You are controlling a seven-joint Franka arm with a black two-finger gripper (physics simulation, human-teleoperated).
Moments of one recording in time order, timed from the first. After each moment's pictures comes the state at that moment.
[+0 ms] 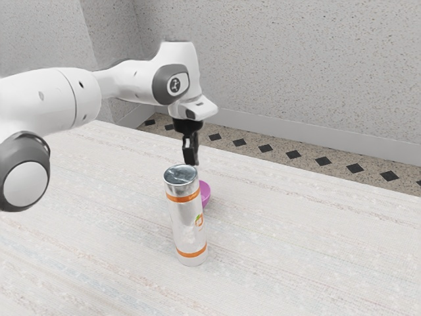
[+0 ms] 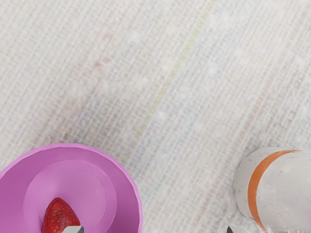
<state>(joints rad) -0.13 0.55 0.04 -1.33 -0.12 1.75 1.01</state>
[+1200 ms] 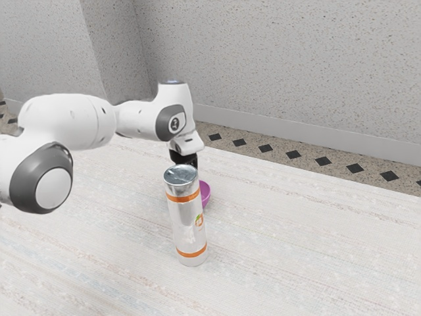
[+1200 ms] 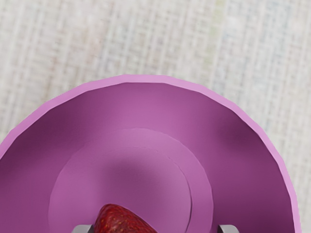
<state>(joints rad) -0.08 0.72 0.06 -1.37 -0.14 1.95 1.38</state>
